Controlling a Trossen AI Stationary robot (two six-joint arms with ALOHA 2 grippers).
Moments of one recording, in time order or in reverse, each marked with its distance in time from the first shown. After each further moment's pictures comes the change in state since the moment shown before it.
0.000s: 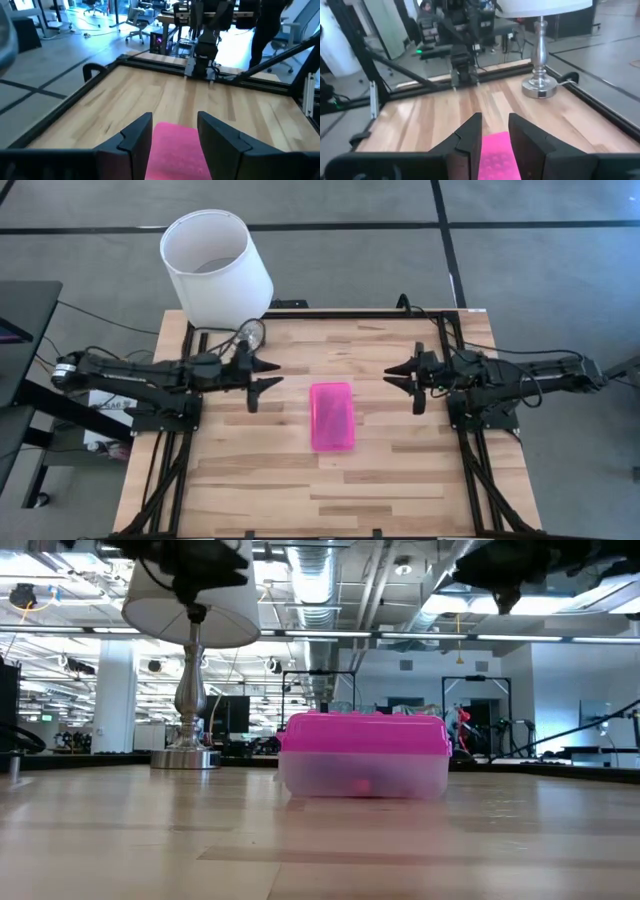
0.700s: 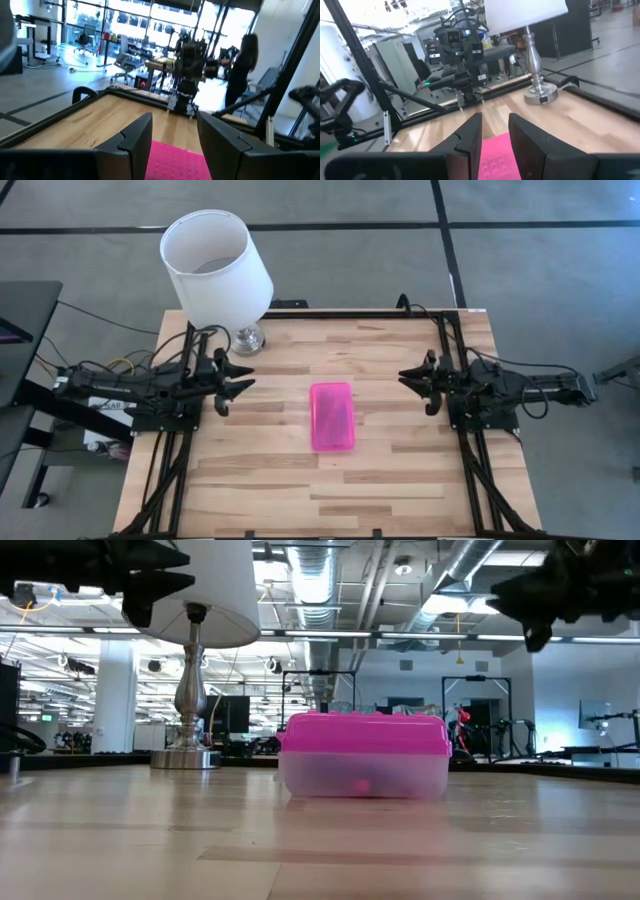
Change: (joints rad) left arm -0.037 -0.486 -0.379 0.189 -0.001 -0.069; right arm -0.028 -0.387 -0.325 0.117 -0.006 0.117
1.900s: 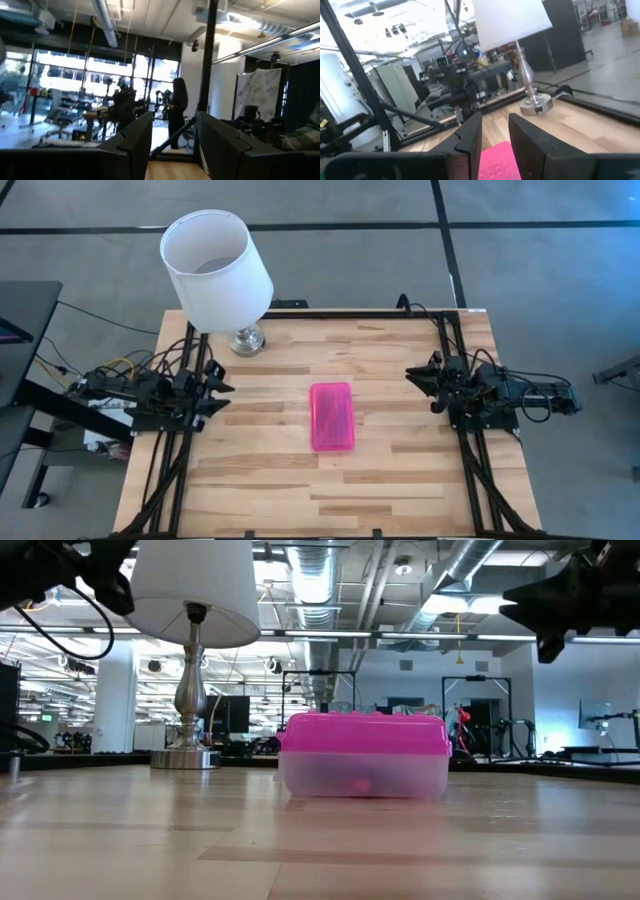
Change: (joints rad) left arm -0.141 -0.392 -0.244 0.184 0.187 0.100; right arm -0.018 -0.259 -0.096 -0.064 0.030 0.041
